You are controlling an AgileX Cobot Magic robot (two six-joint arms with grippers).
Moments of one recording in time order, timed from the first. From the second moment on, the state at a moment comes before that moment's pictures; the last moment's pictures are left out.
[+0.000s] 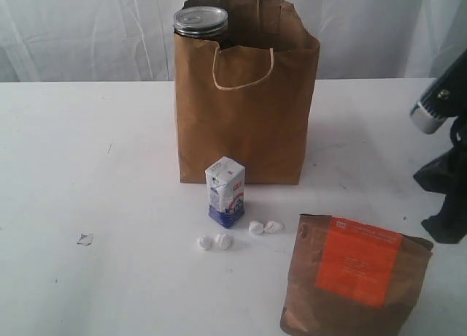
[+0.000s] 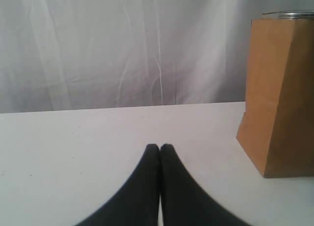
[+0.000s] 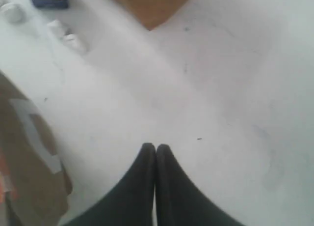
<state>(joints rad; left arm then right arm) -0.01 0.00 0.02 1.65 -0.14 -1.69 0.19 0.99 -0.77 0.18 0.77 -0.69</state>
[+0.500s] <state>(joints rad) -0.01 0.00 0.02 1.65 -0.14 -1.69 0.40 1.10 -0.92 0.22 1.06 -0.79</state>
